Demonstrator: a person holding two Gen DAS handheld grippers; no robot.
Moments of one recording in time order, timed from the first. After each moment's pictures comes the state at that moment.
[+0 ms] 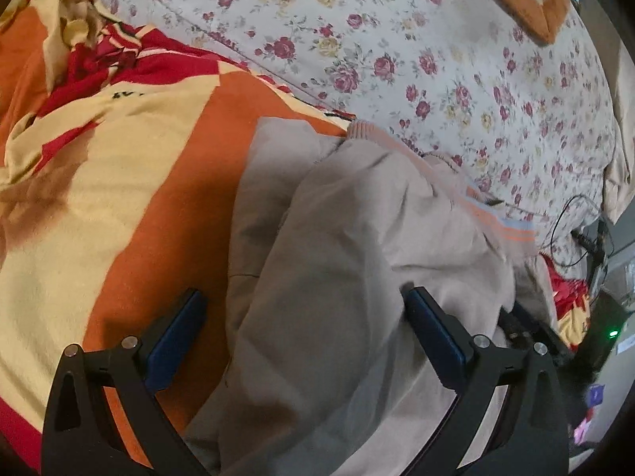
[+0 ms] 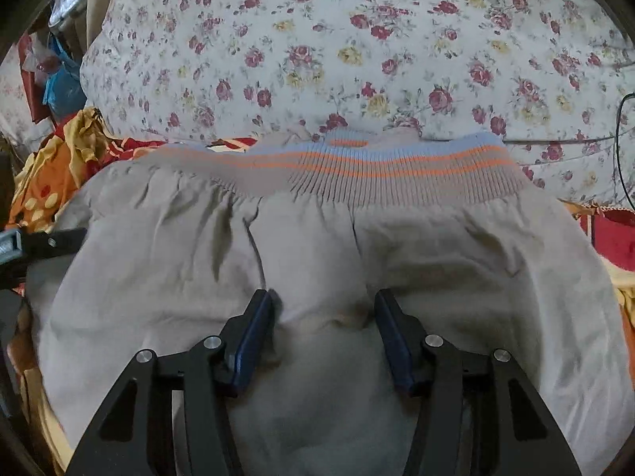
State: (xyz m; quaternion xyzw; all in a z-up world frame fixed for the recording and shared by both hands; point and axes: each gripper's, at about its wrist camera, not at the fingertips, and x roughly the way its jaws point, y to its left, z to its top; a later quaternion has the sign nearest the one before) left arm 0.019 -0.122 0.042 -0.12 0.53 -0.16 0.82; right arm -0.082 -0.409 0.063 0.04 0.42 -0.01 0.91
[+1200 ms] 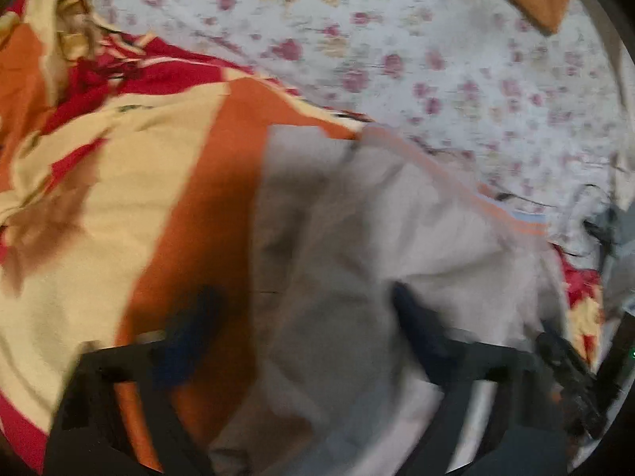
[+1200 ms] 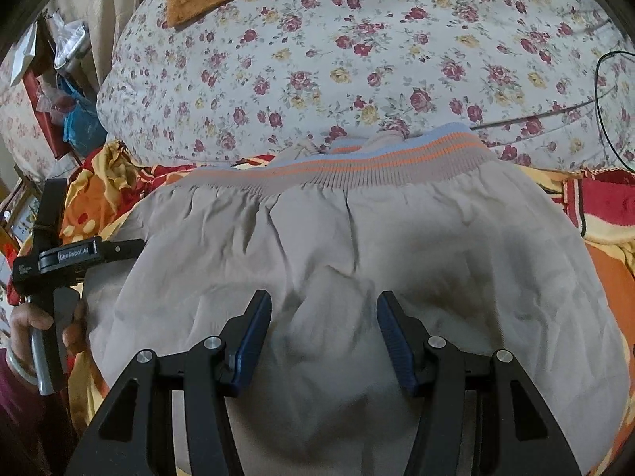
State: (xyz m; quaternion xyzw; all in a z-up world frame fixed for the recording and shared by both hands) left arm 0.022 -0.120 0.044 -0.11 0.54 -0.18 0.82; right arm -0.128 -0.422 0.083 0.10 0.41 0.01 0.91
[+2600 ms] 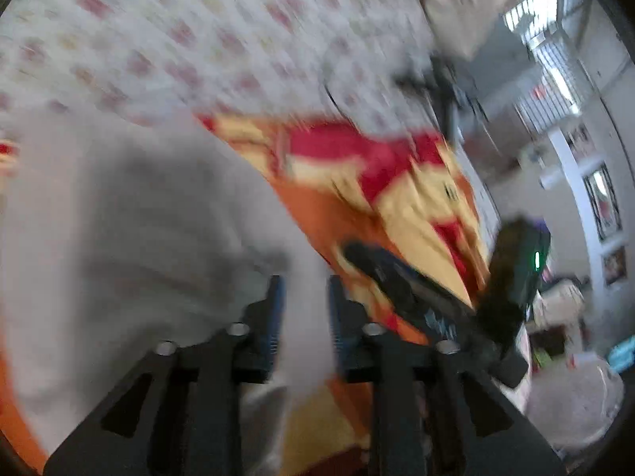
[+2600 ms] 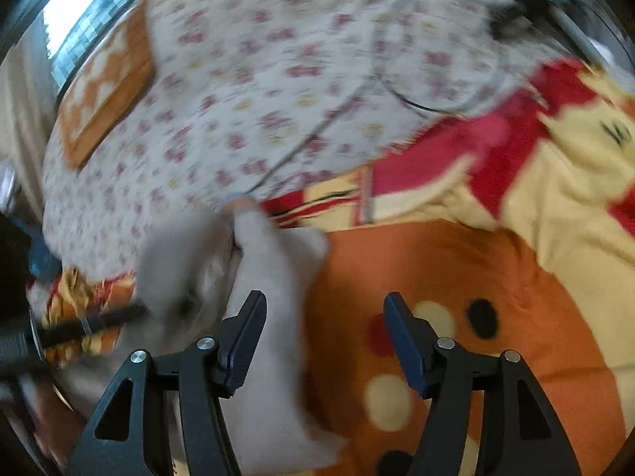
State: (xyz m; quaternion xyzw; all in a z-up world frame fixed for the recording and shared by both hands) left arm -0.100 -0.435 0.107 -0.01 0.56 -0.47 0.68; right arm -0.243 -0.595 0.088 0.28 0.34 -0.14 0.89
